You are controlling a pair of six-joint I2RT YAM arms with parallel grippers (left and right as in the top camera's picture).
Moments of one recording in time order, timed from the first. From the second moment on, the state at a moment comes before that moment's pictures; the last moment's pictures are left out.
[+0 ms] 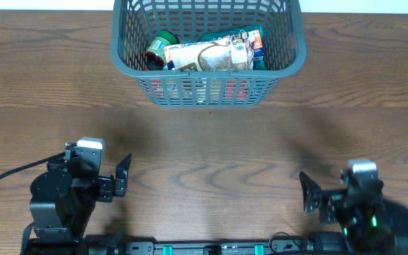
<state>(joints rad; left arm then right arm) -0.03 0.46 0.76 -0.87 0.05 0.14 -0.01 0.23 0.80 -1.06 -0.12 -0.03</state>
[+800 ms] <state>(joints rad) -0.03 0.46 0.76 -0.87 0.05 0.14 0.05 0.01 0.15 -0.20 -0.04 -0.17</state>
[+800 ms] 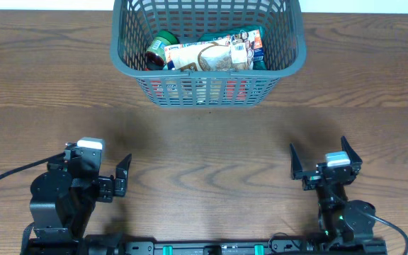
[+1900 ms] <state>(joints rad) -0.03 0.46 0.76 -0.87 0.05 0.14 0.07 0.01 0.06 -0.18 0.09 0.02</state>
